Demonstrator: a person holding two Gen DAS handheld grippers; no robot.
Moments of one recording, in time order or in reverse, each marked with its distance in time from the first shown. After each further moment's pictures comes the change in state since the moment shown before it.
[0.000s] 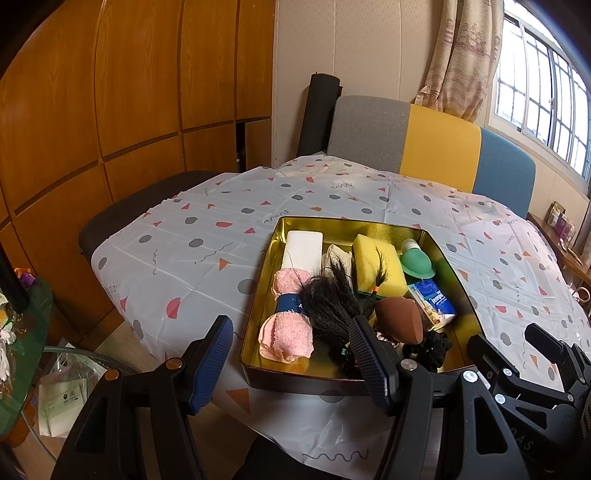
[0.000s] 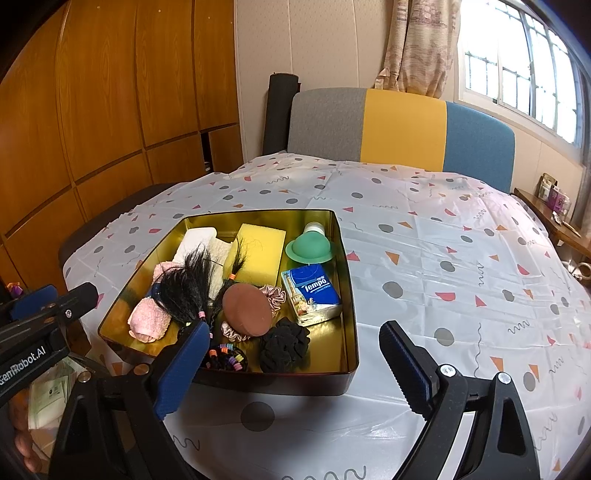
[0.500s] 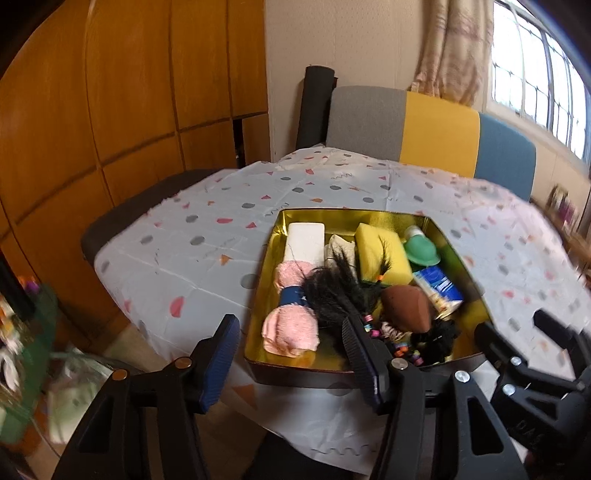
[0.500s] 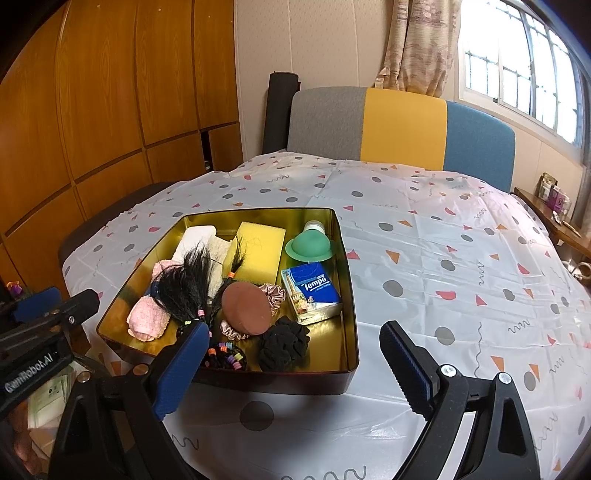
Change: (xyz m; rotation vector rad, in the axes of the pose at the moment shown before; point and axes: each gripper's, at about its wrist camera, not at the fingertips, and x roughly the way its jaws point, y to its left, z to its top) left arm 0.004 -0.006 -0.003 0.058 0.020 0.034; right arm 0.002 0.000 0.000 -0.002 0.005 0.000
